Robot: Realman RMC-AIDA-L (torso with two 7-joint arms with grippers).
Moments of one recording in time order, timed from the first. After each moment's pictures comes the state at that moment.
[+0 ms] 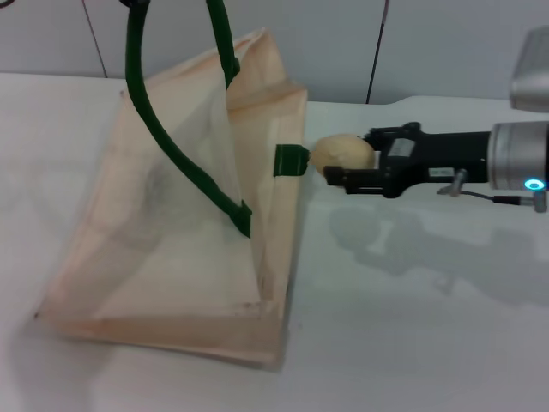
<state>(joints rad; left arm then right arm) -0.68 -2.03 0.89 1.69 -0.73 -1.53 0.91 0.95 2.03 -0.35 -0.31 0.76 1.32 -1.86</state>
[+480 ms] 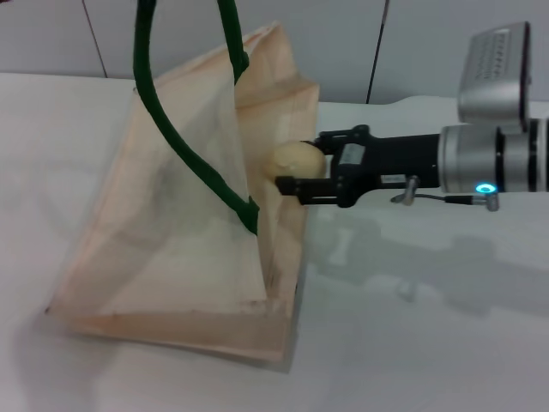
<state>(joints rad) -0.69 -2.03 0.90 1.69 -0.75 -1.53 0.91 1.02 2.03 -0.34 -0.15 0.77 1.27 -2.00</state>
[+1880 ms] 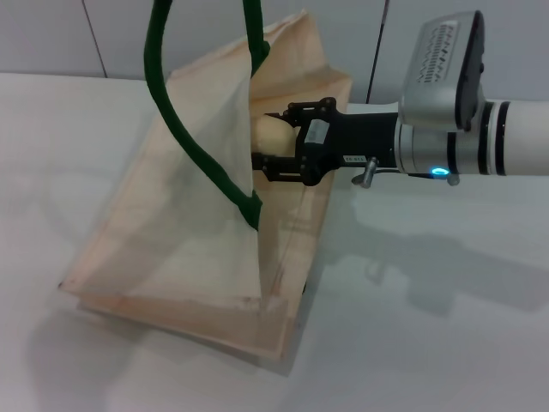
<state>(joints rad) -0.69 -2.03 0.94 1.75 -0.77 -1.53 0.88 1.10 2.03 -0.32 -0.03 0.85 1.09 -2.22</state>
